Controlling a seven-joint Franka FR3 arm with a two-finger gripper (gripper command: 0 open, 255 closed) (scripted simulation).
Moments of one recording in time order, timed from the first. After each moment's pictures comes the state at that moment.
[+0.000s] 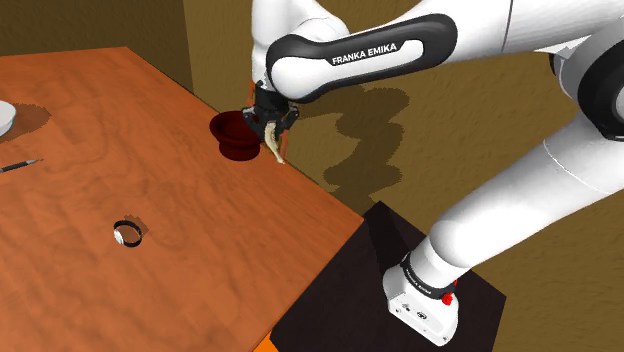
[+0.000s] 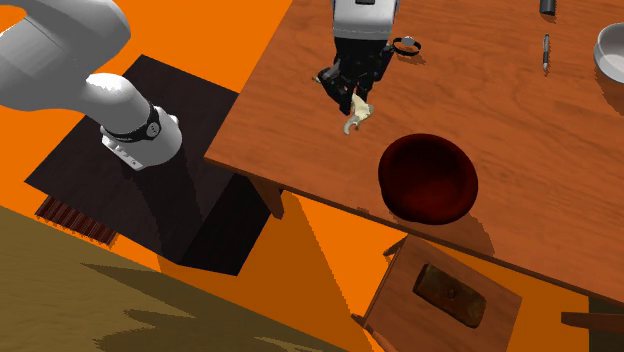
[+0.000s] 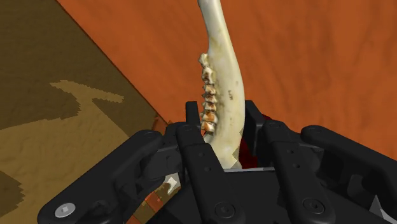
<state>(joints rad) -0.21 -0.15 0.54 -2.18 -0.11 2.11 0.88</state>
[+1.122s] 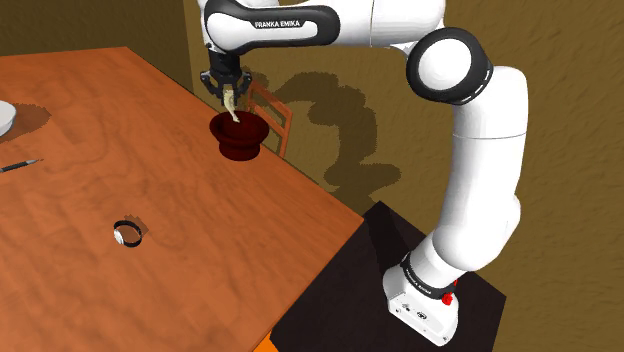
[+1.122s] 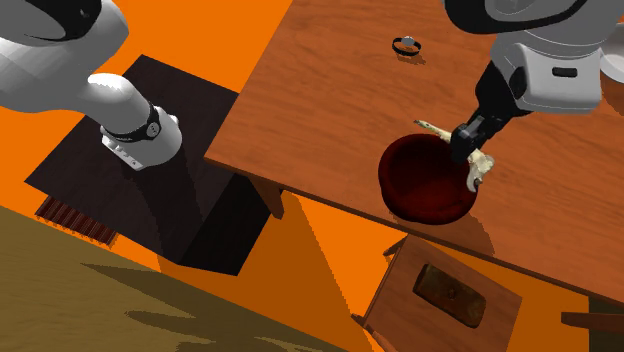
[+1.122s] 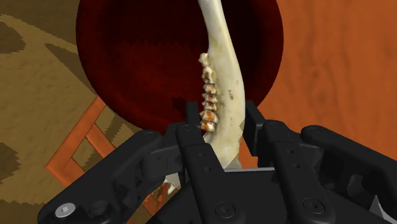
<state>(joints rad) -0.11 0.54 0.49 -1.34 -0.43 1.86 0.93</state>
